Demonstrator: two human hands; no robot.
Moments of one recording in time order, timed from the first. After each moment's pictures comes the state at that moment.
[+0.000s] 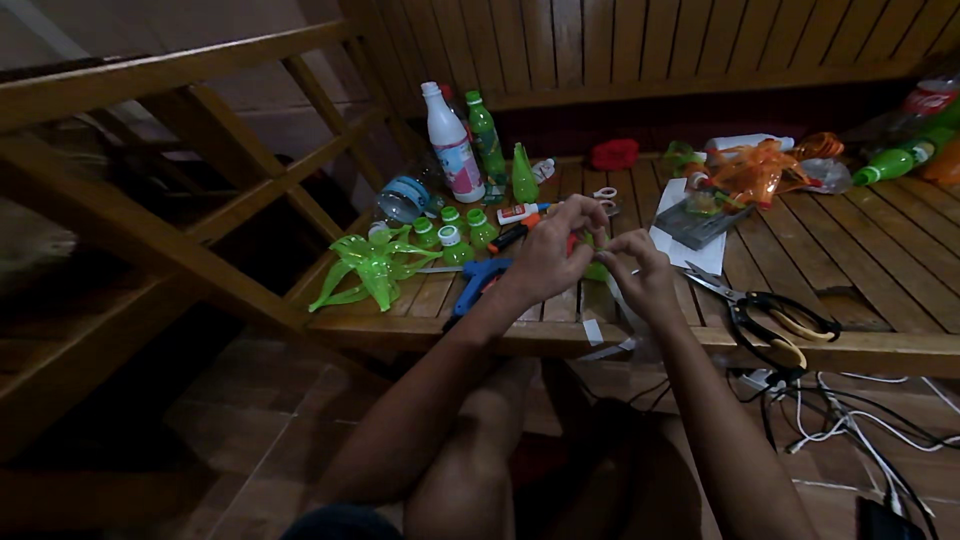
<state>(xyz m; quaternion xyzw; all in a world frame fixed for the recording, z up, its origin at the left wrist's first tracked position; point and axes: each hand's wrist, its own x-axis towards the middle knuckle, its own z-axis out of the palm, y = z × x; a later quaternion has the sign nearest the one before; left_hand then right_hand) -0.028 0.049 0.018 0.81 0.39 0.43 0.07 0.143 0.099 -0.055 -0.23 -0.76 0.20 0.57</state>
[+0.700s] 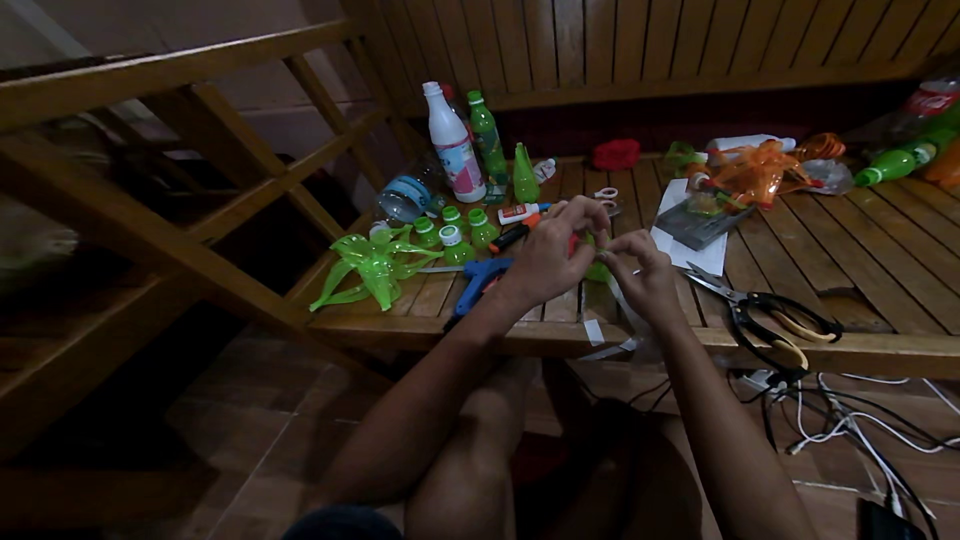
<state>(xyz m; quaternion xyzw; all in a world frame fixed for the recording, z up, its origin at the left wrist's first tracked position) -0.027 0.050 0.018 0.82 0.39 0.43 0.03 0.142 0.099 -0.055 -0.23 -0.76 0.20 0.57</state>
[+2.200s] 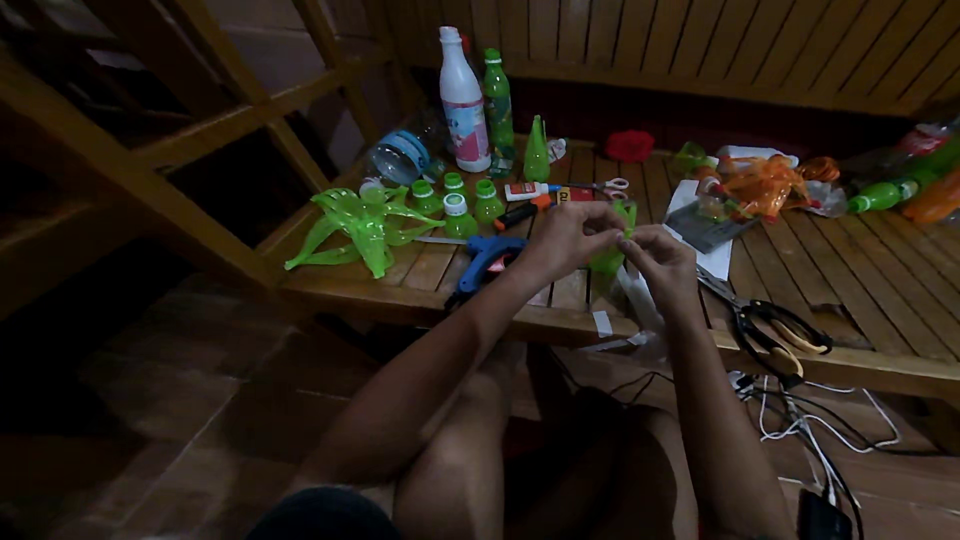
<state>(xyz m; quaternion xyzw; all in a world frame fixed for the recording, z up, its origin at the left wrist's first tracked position) -0.037 0.054 0.014 0.74 0.48 0.42 0.22 0.148 0.093 -0.048 -0.25 -0.73 0.33 0.54</state>
